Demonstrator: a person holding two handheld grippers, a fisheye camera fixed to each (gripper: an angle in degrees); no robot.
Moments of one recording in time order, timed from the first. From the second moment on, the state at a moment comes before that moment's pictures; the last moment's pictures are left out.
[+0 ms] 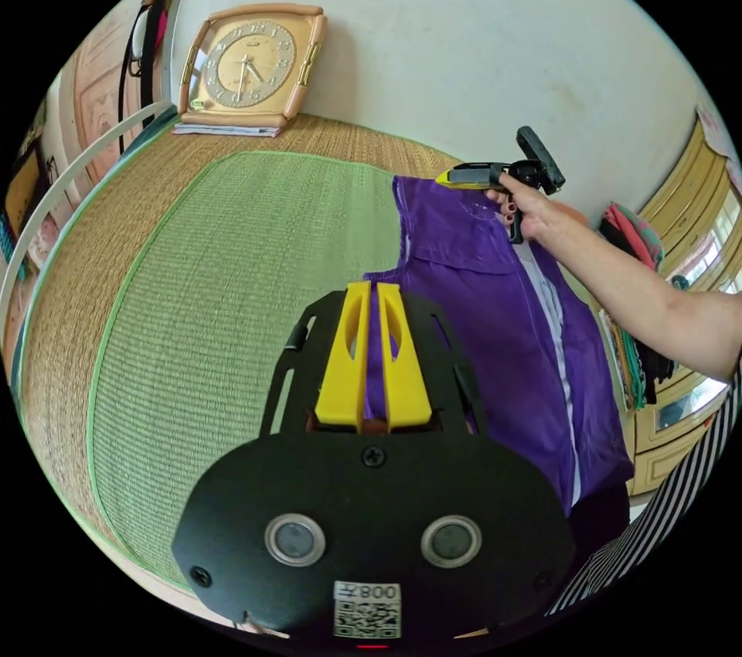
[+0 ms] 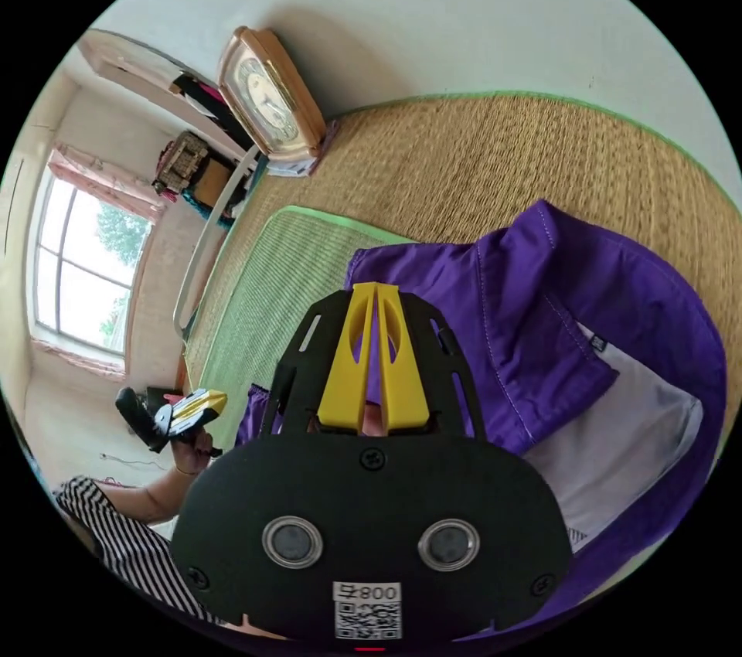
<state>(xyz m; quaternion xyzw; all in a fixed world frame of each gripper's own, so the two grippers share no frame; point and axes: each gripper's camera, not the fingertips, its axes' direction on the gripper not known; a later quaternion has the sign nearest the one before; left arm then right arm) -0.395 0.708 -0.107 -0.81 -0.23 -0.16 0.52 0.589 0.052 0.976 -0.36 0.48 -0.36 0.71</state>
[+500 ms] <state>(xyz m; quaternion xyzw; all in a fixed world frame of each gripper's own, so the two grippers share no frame) -0.339 0.734 -0.122 -0.85 -0.15 -0.22 0.45 0.552 0.027 0.885 -0.30 0.59 -0.35 0.67</state>
